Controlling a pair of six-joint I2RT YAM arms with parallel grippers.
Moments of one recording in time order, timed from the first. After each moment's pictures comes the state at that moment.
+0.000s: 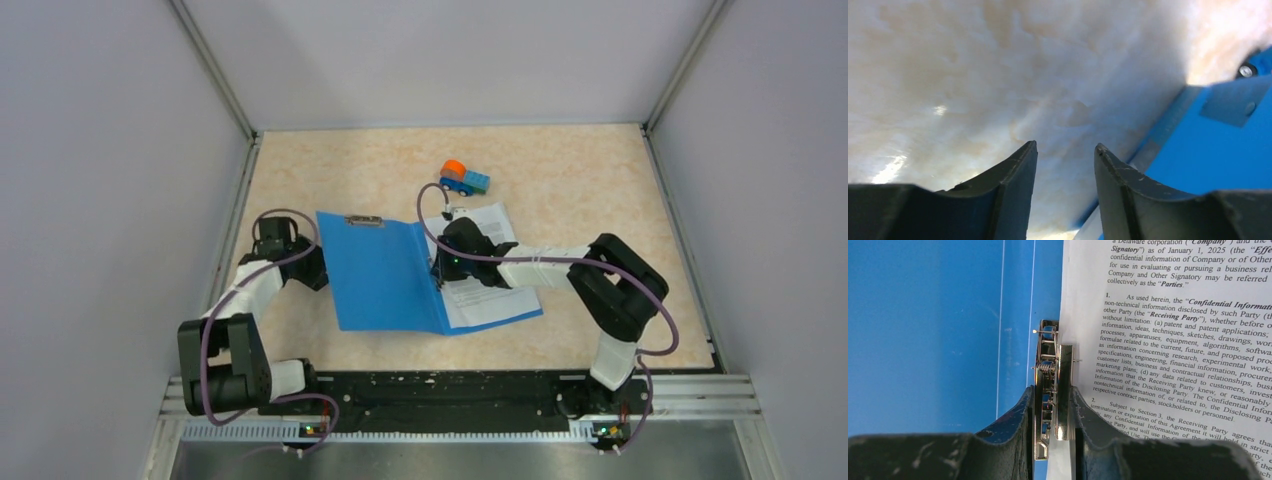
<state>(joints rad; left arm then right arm) 0.15 1.30 0.64 -0.38 0.27 -0.94 0.83 1.78 0.95 0.04 0.06 0.61</state>
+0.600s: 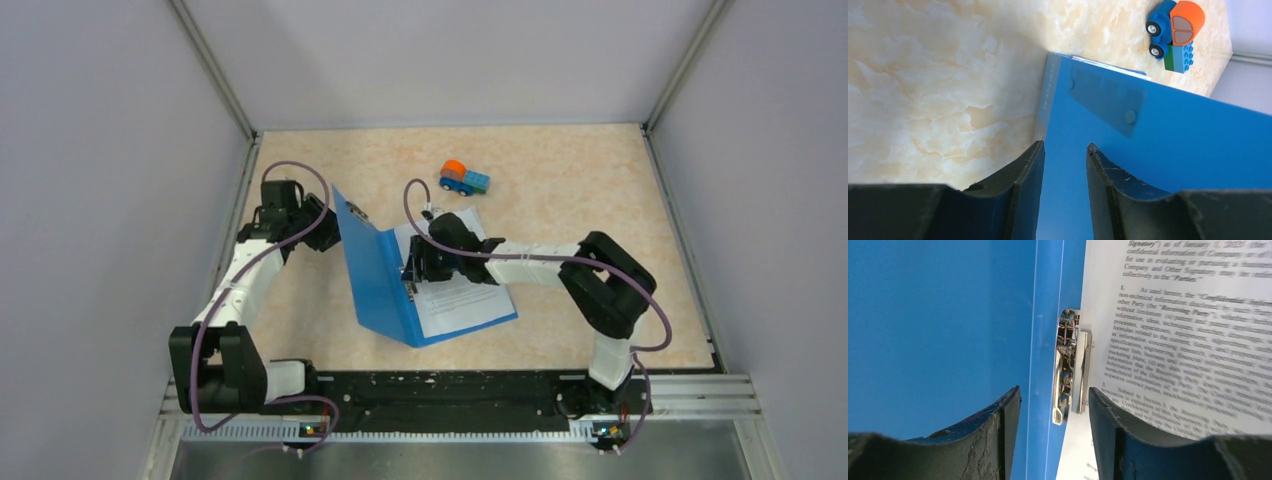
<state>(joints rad) 0.01 1.26 0.91 -0.45 0.31 -0.86 0.88 1.87 1.08 0.06 -0.14 0.71</state>
